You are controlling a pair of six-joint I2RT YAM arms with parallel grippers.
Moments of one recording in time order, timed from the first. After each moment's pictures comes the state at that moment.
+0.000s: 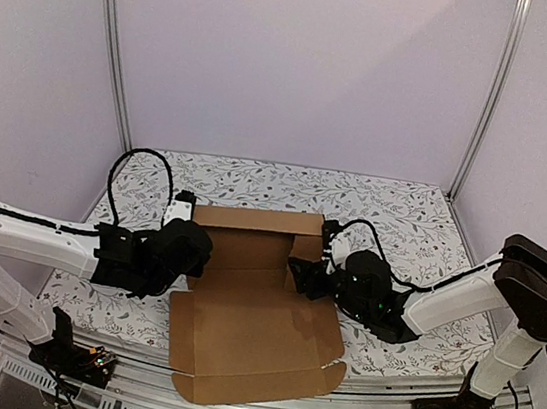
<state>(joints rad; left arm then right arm) -1.09 1.33 0.74 -0.24 -0.87 -0.69 1.01 1.72 0.64 0.81 0.32 0.36</state>
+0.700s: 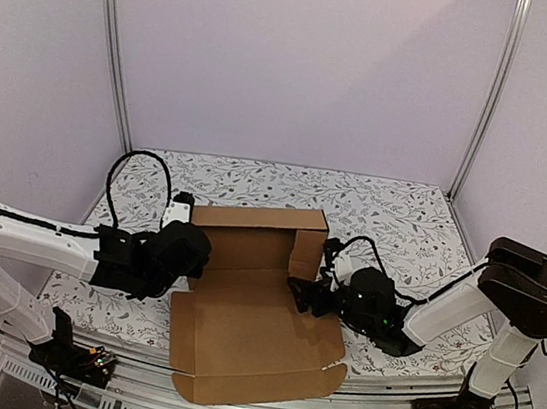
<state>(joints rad) -1.09 1.33 0.72 -0.22 -0.87 -0.70 1.01 1.76 0.52 0.93 0.27 0.37</state>
